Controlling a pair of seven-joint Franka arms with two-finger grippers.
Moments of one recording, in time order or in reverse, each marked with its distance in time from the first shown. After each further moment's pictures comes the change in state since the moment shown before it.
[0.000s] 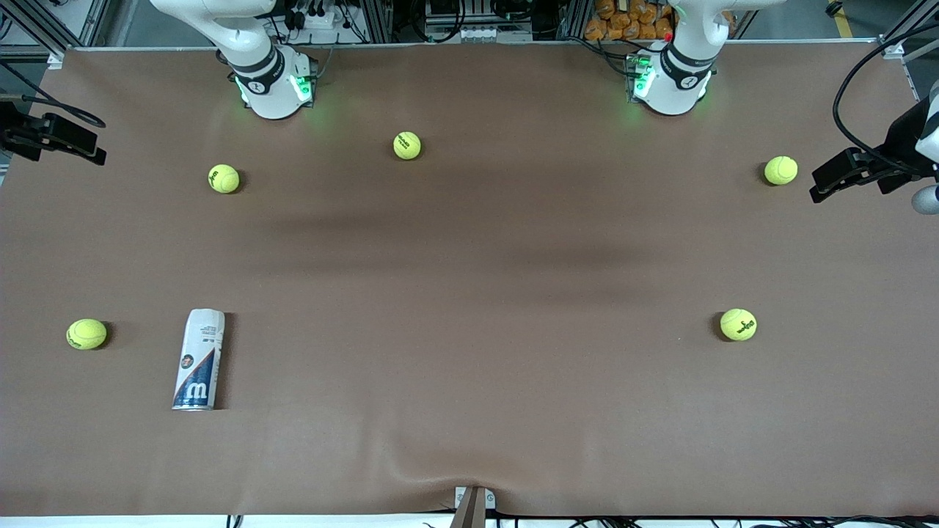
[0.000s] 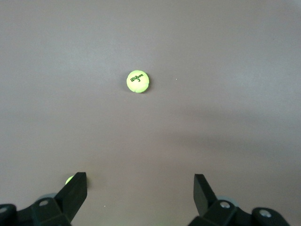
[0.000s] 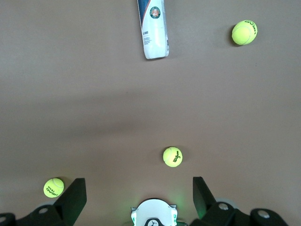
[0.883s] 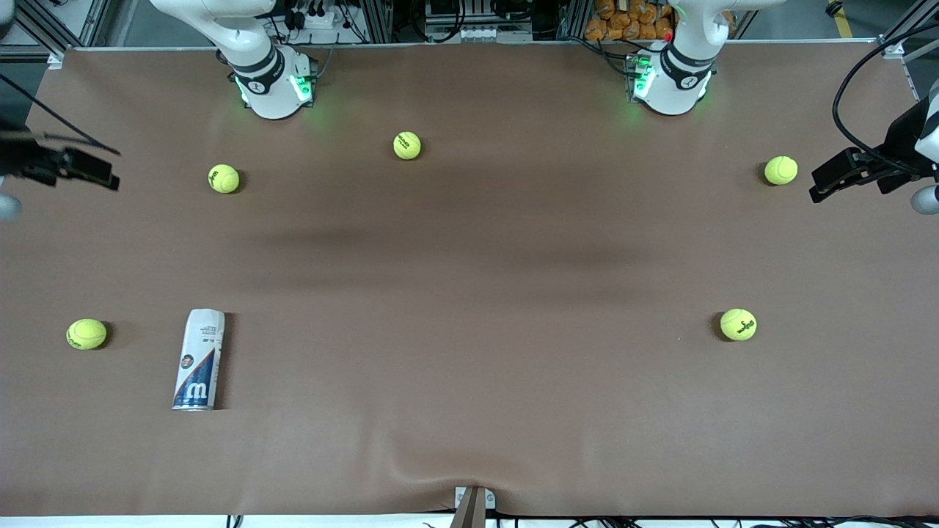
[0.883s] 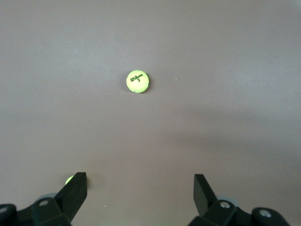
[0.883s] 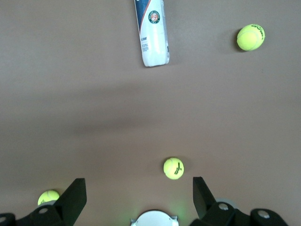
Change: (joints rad) left arm -0.001 0.000 -0.001 0.000 0.000 0.000 0.000; right arm -0.005 0.086 -0.004 -0.039 0.000 0.111 0.000
